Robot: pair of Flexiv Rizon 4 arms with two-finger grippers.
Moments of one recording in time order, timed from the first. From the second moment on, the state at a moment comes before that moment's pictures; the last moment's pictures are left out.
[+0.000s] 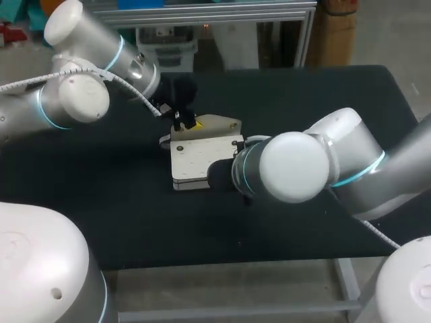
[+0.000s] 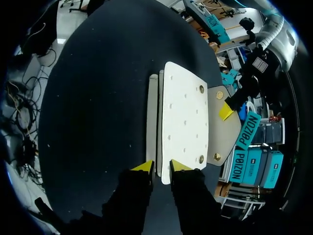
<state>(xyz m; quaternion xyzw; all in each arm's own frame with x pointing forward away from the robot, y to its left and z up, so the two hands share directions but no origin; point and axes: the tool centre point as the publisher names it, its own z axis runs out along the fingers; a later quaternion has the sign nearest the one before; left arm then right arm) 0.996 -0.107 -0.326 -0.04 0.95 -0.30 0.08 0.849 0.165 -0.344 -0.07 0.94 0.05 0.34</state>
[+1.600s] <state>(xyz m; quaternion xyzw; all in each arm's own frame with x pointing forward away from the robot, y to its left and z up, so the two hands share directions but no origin) 0.995 -0.107 -0.338 0.01 0.96 -0.28 0.03 0.901 0.175 -0.372 -0.07 0.92 0.04 0.38</state>
